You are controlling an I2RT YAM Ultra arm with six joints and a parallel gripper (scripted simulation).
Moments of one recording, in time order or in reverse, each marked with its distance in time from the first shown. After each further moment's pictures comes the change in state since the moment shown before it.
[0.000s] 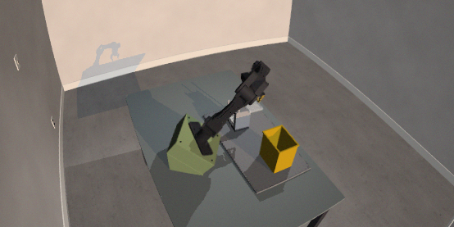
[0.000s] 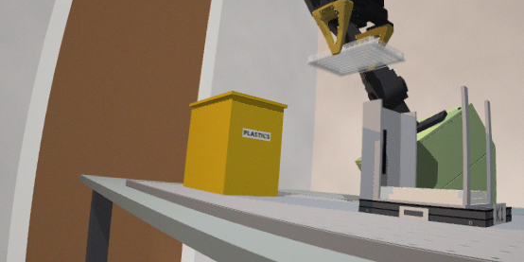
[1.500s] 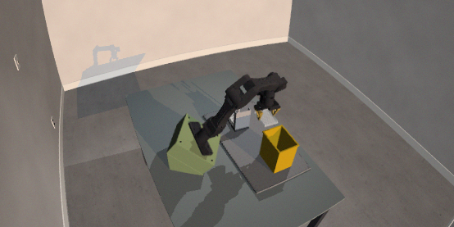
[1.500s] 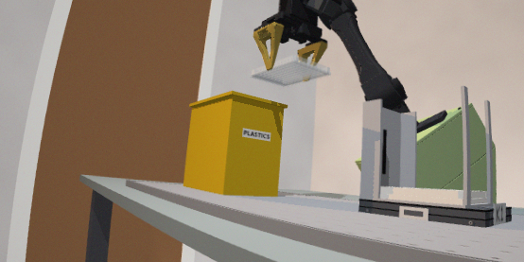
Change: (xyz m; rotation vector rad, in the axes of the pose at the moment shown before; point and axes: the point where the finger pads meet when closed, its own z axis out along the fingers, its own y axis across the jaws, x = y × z) arm 0.131 -0.023 0.002 -0.002 0.008 0.012
